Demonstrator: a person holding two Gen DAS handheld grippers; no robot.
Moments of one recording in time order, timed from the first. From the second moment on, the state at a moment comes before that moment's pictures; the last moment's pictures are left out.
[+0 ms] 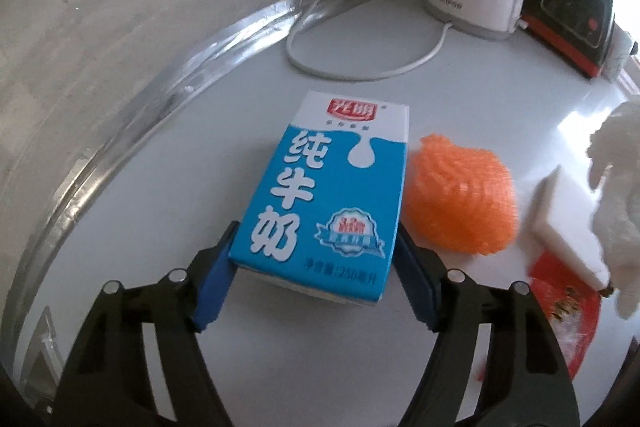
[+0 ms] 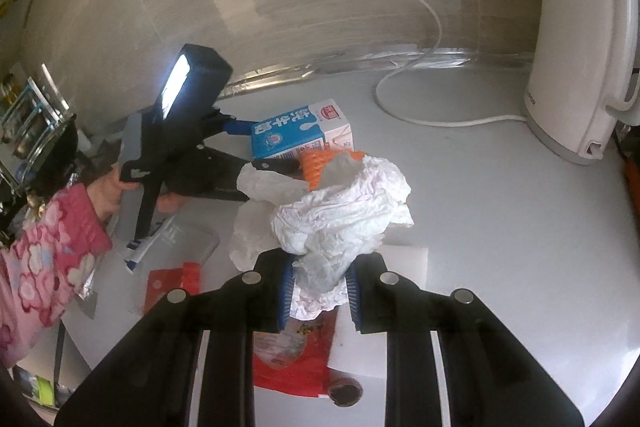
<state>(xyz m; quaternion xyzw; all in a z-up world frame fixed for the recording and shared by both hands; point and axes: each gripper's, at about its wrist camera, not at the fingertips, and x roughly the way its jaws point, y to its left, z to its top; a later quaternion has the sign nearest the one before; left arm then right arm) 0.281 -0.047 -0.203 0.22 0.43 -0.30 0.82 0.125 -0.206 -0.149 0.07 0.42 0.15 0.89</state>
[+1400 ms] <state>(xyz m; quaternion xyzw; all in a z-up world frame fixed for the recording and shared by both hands) -0.231 0.163 -0.151 0.09 0.46 -0.18 0.87 -0.217 -0.011 -0.176 0.07 0.51 0.26 0.82</state>
